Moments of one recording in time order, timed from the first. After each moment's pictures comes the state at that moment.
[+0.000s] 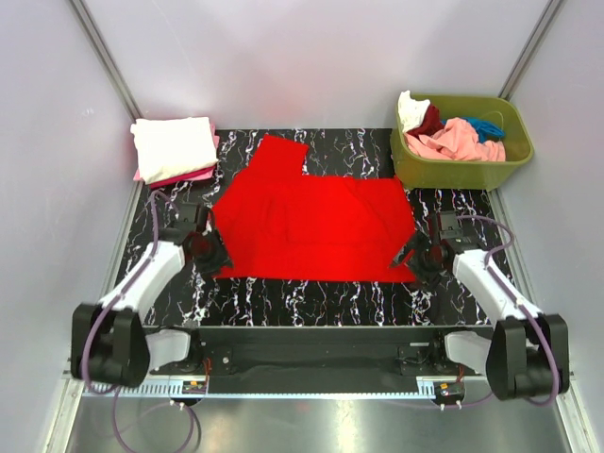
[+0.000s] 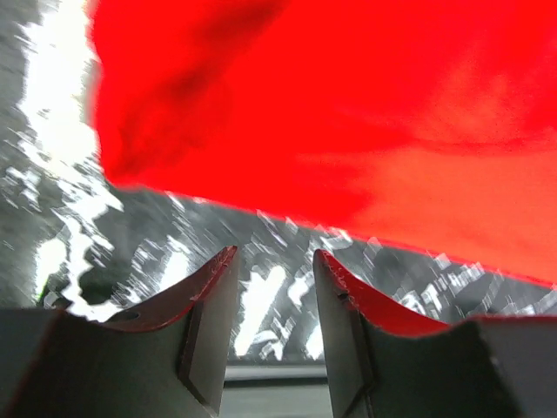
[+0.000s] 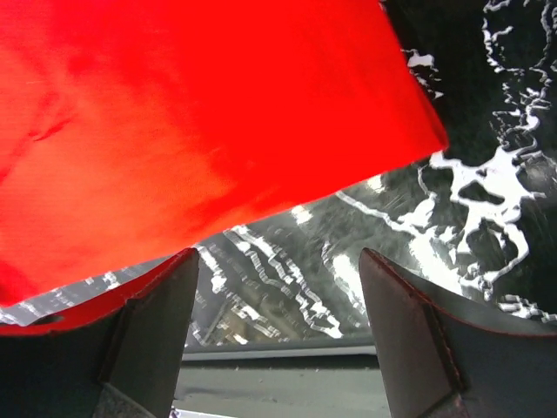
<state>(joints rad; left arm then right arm) -0.12 1.24 0.74 -0.71 0.10 -0.60 0.10 1.17 0.64 -0.67 -0.16 0.81</state>
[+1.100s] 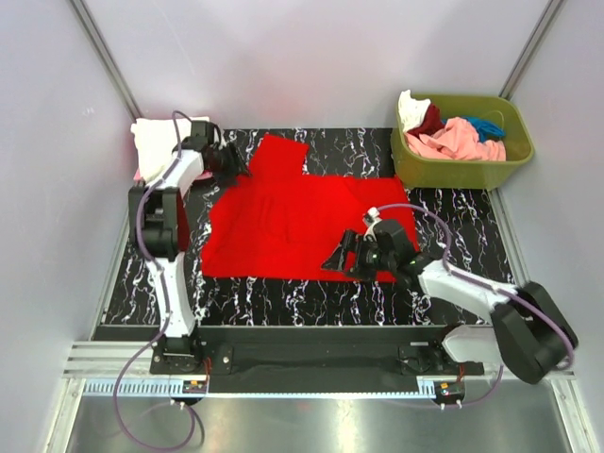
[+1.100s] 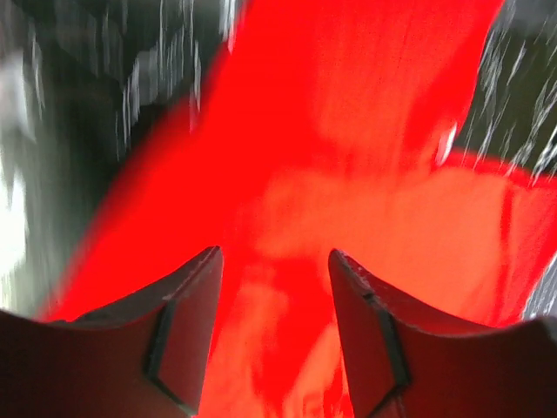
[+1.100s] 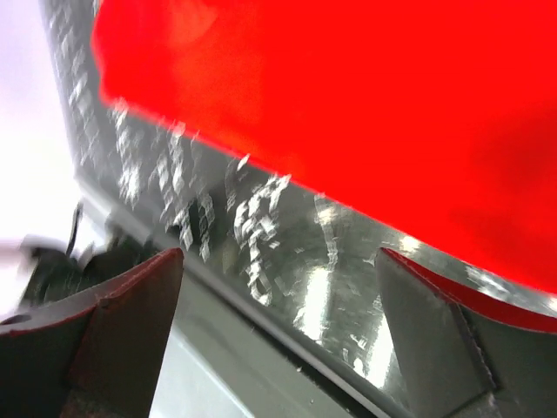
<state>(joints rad) -0.03 2.20 1.82 -0.56 0.37 -0.47 0.60 1.28 0.52 0.11 -0.39 0.86</state>
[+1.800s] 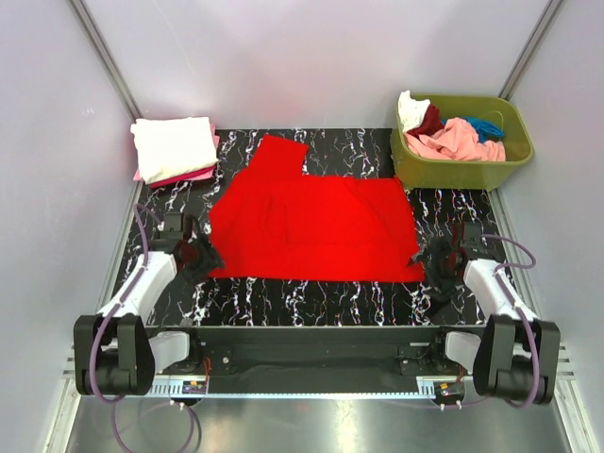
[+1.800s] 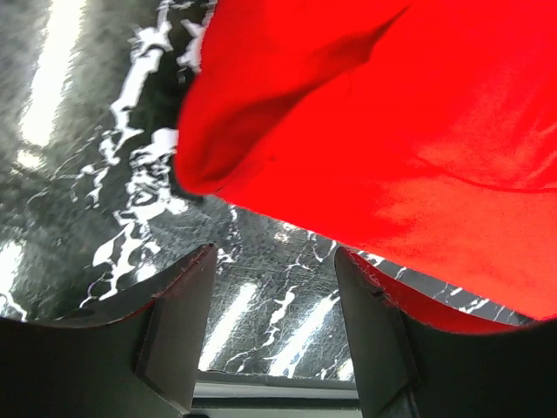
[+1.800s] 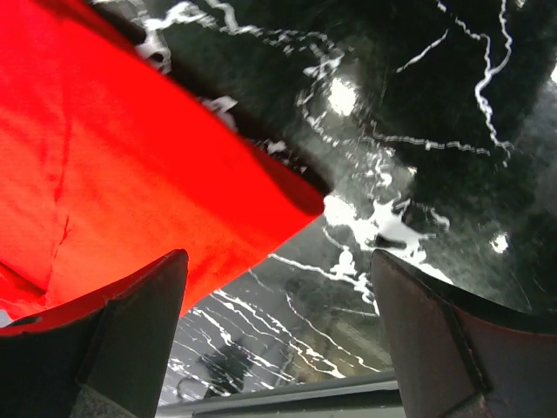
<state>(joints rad) -0.01 1.16 0.64 -0.65 0.09 -0.61 -0.13 1.11 0.55 -0.61 -0.16 0.86</state>
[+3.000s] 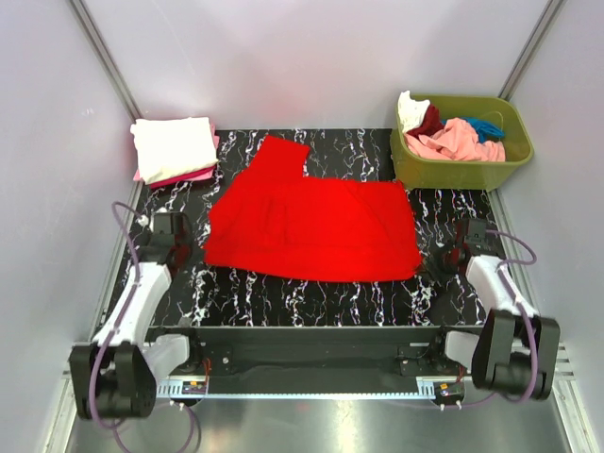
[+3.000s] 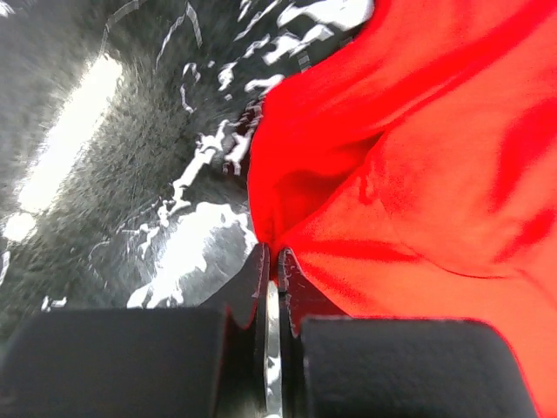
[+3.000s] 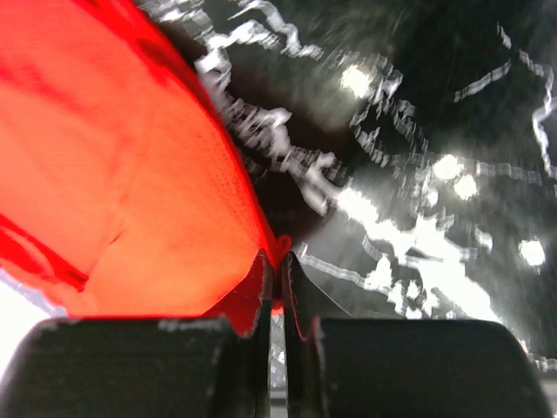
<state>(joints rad) 0.03 1.06 0.62 -0.54 -0.07 -0.67 -0.19 1.20 0.57 -0.54 -0.25 0.84</state>
